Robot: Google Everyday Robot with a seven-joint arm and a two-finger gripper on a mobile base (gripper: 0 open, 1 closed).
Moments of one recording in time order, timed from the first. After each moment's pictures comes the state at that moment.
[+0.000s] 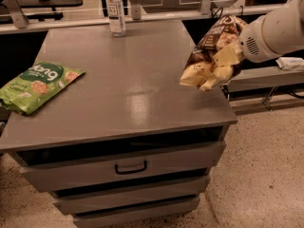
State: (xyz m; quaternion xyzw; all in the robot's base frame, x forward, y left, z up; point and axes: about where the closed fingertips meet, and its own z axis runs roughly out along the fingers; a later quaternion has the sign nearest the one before) arm 0.592 -0.191 0.952 -0.29 0.87 0.02 0.40
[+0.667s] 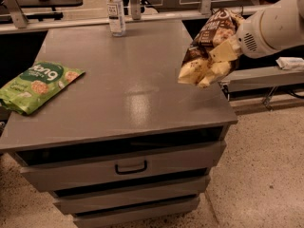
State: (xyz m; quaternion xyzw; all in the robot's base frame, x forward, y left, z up) arm 0.595 -0.188 0.964 -0.31 0.86 0.01 0.42
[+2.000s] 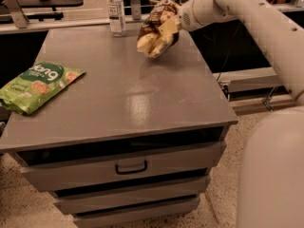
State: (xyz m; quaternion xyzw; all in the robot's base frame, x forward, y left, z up) arm 0.808 -0.072 0.926 -0.36 0.80 0.14 0.45
